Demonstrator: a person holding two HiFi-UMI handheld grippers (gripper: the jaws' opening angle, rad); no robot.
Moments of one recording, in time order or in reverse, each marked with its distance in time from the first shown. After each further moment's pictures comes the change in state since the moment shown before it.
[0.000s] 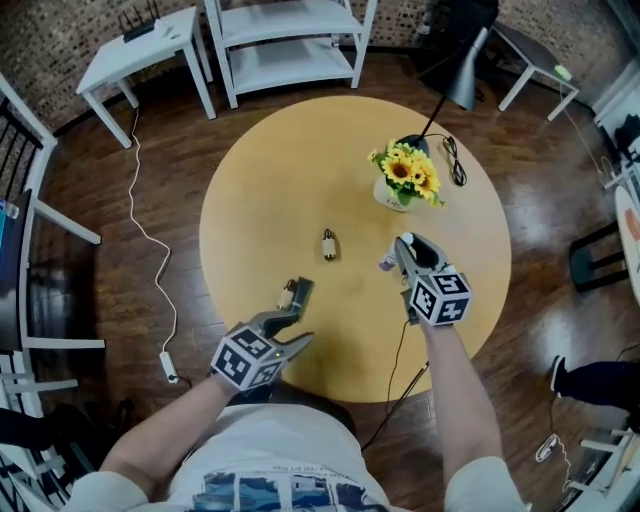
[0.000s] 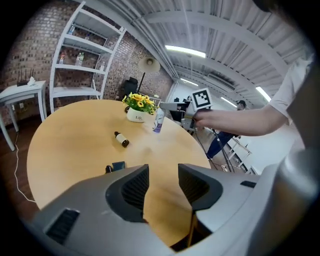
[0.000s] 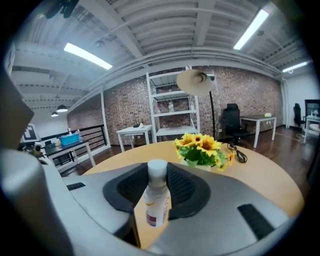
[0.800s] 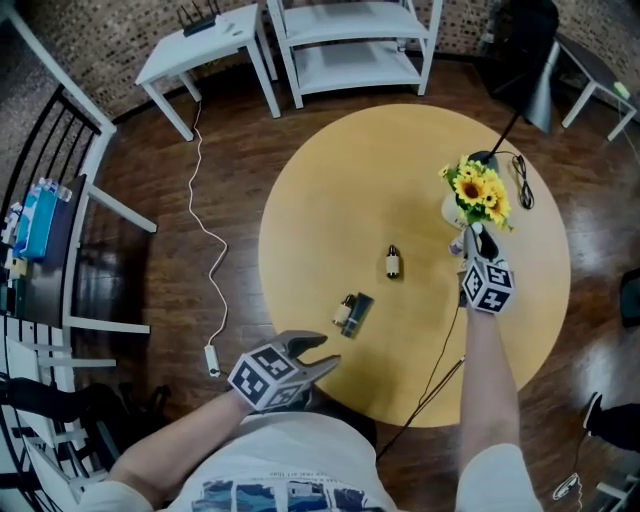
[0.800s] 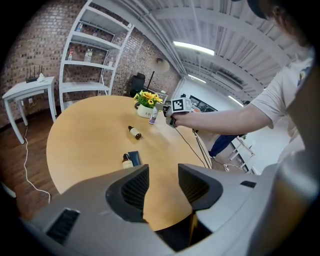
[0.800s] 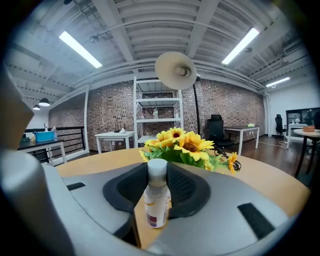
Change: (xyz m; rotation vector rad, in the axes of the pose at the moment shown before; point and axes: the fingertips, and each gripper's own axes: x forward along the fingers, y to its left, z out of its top) left arm -0.048 0.022 -0.013 -0.063 0.055 0.052; right arm 0.091 -0.081 -0.007 -0.012 -0.117 -0.203
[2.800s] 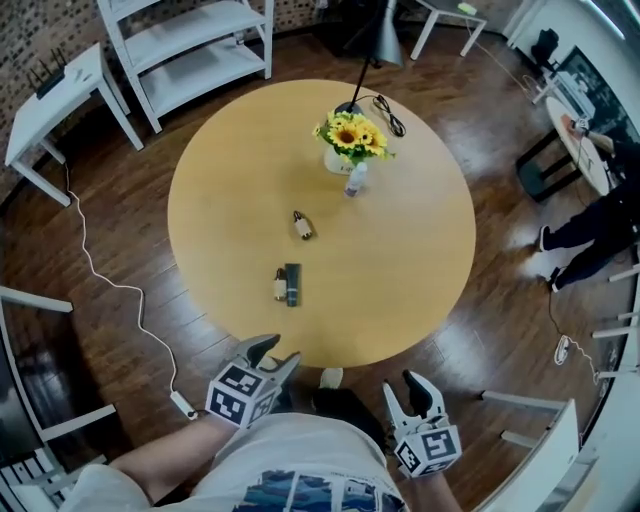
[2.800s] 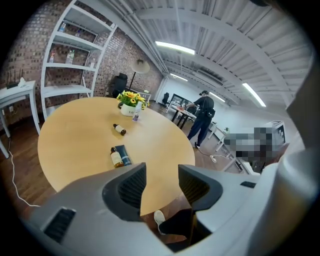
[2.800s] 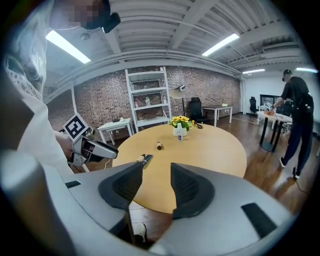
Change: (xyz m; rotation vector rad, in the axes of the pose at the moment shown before) left arm -0.042 -0.030 -0.041 0.137 0.006 -0.148; right arm -0.432 0.254 -0.046 0.163 0.225 -0.178
